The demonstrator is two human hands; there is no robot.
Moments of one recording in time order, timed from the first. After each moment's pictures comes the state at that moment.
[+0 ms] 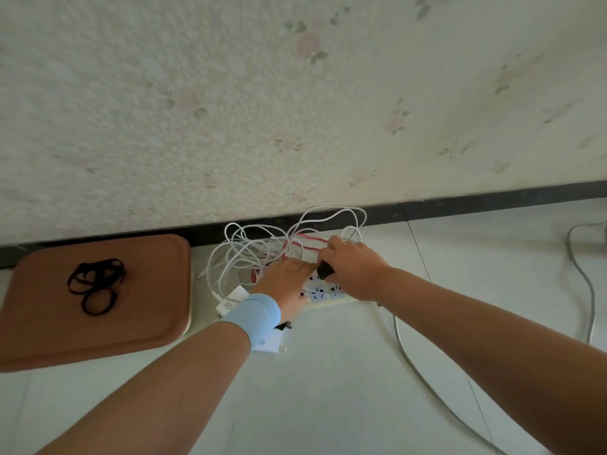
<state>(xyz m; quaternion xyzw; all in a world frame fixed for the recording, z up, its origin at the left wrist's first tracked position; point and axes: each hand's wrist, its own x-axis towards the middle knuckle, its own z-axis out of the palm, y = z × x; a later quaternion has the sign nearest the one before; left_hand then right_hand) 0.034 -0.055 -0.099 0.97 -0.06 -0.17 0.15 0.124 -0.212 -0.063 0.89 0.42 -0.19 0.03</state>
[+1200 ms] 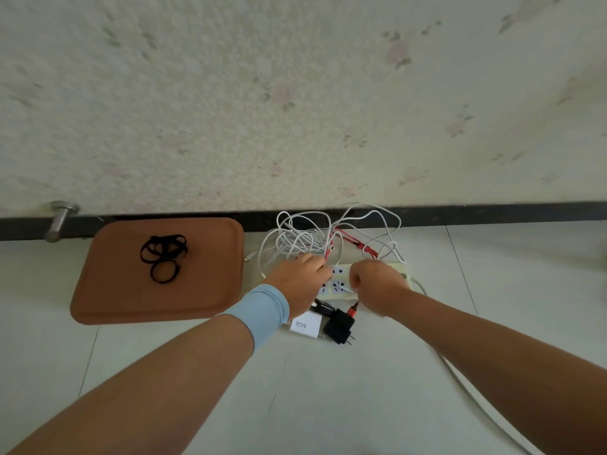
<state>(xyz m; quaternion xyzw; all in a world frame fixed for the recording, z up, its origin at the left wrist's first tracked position) -0.020 -0.006 -0.065 0.98 -0.15 -0.08 0.05 0.064 -0.181 -0.062 0.92 0.27 -0.27 -0.02</state>
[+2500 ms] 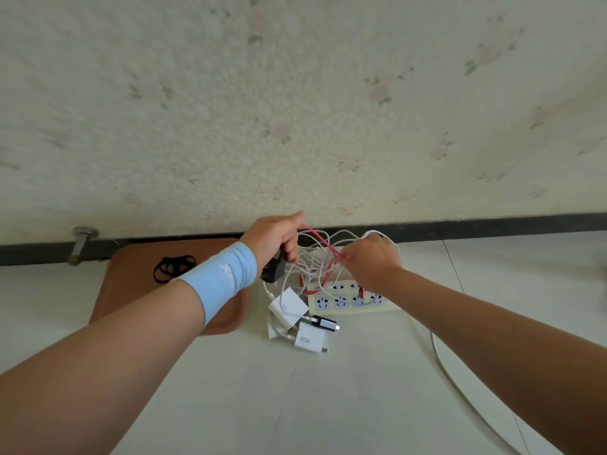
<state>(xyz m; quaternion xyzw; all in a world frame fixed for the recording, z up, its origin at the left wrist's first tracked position) 0.012 0.042 0.031 0.66 0.22 -0.10 0.71 0.095 -0.152 -0.012 0.94 0.30 -0.17 -0.01</state>
